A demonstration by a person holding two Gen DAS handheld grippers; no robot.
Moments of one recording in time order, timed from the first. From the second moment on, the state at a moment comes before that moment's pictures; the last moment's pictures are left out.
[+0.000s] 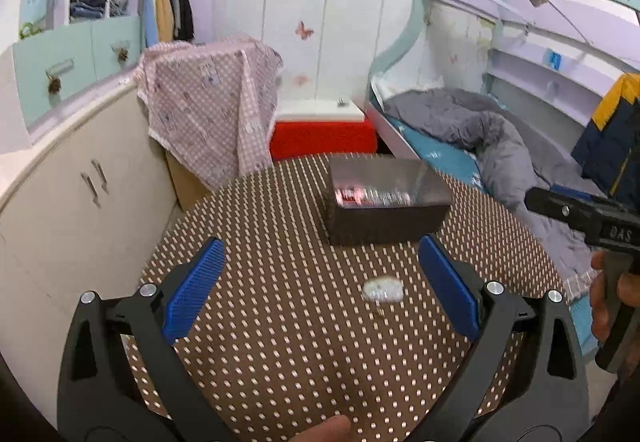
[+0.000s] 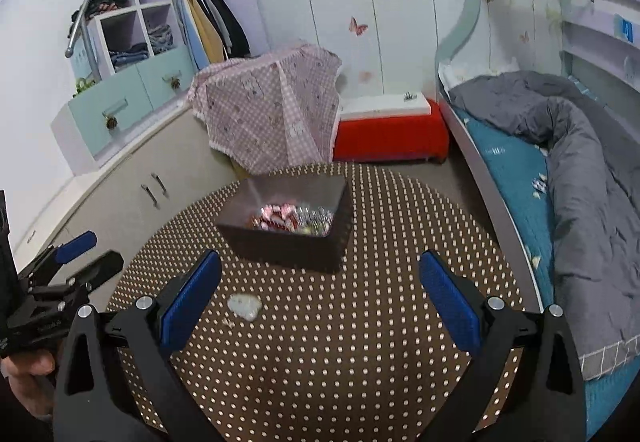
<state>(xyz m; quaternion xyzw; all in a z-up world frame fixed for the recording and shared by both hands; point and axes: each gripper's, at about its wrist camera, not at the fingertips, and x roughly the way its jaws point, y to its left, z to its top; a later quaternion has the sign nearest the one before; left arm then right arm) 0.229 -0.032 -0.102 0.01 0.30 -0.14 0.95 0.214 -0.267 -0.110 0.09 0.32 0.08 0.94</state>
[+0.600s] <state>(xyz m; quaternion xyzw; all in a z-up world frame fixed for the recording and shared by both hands) 0.261 -0.081 -0.193 0.05 0.41 -0.20 0.89 0.224 -0.269 -0.164 0.11 0.39 0.07 0.91</state>
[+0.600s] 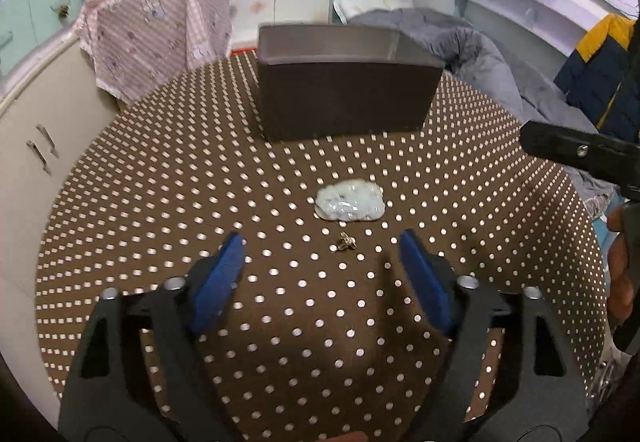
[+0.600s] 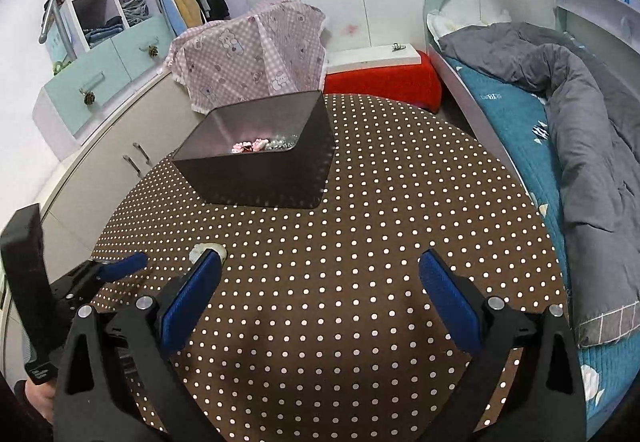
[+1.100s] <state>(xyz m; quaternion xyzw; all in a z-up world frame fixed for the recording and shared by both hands) 0.270 -0.064 -0.195 0.02 0.42 -0.22 0.88 0.248 -0.224 -0.184 0.06 0.41 0.13 0.90</state>
